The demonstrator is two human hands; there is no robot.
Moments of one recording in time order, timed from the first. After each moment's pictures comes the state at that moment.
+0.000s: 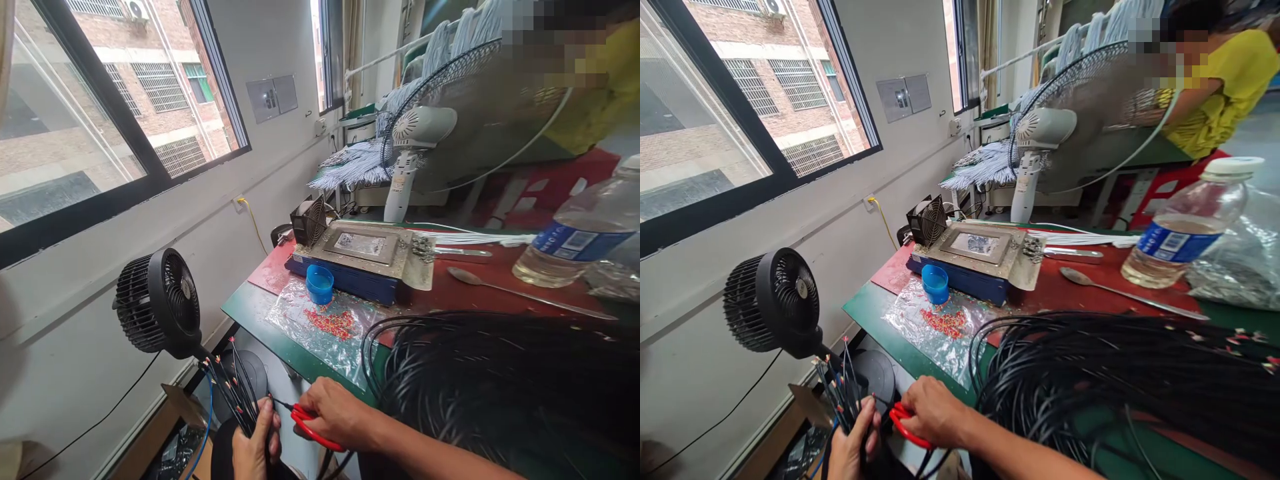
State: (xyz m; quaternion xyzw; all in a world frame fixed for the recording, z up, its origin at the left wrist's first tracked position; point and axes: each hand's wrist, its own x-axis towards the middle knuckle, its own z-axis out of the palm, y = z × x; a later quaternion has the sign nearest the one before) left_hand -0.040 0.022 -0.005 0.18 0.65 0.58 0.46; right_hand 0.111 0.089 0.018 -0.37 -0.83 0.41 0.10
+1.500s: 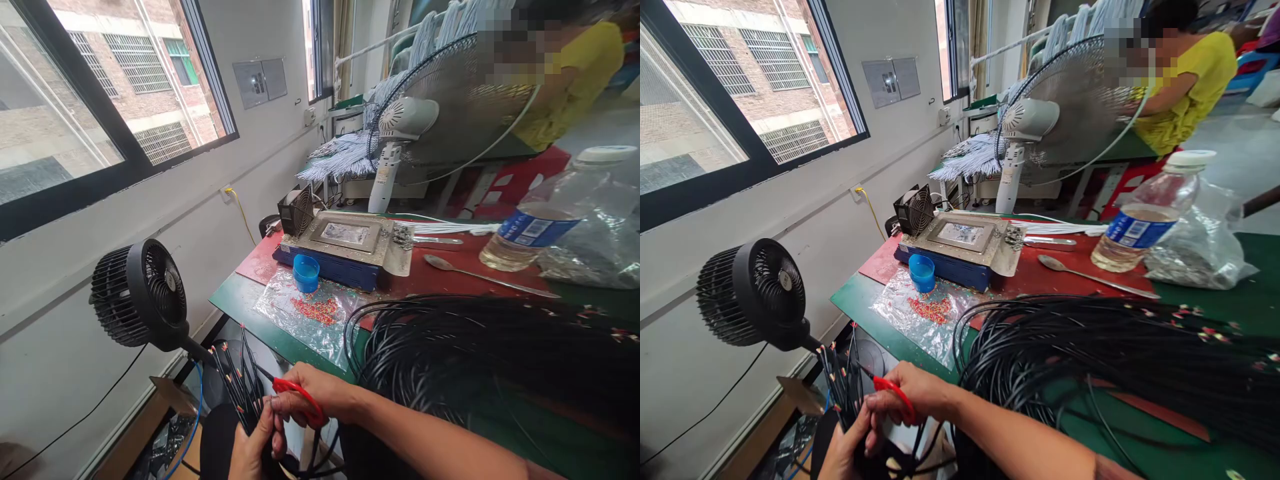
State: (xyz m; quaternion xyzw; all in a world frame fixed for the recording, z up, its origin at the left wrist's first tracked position) left_hand -0.021 0.007 0.008 0.17 0.55 0.54 0.62; right_hand 0.114 0.089 0.020 -0.21 -0.55 0.79 0.15
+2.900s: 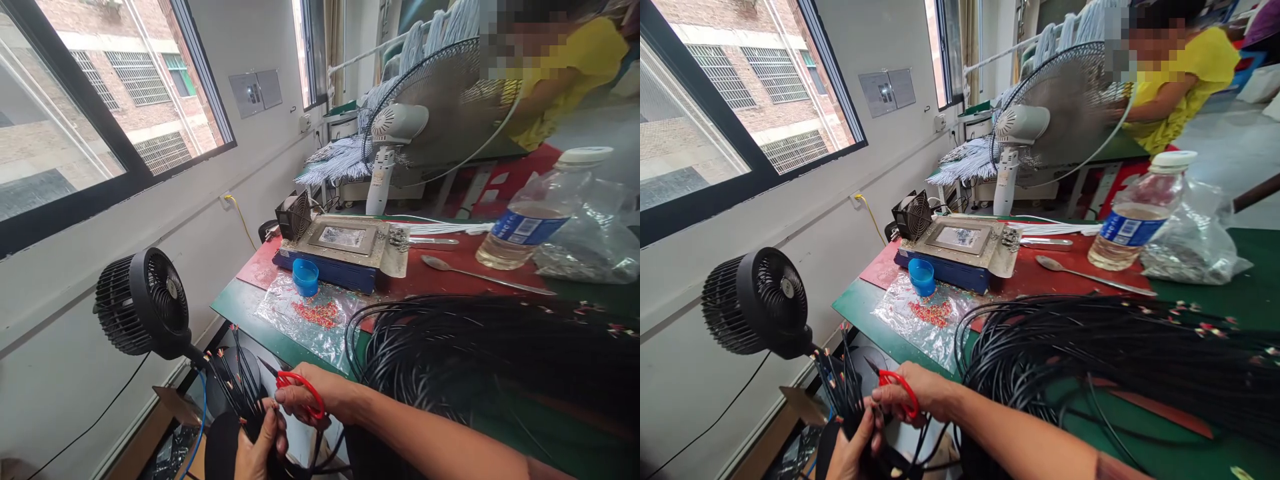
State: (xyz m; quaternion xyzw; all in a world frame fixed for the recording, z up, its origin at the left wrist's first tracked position) left_hand -0.025 0.009 -0.002 0.26 0.57 0.57 0.54; right_hand 0.111 0.090 0.024 -0.26 -0.52 0.79 0.17
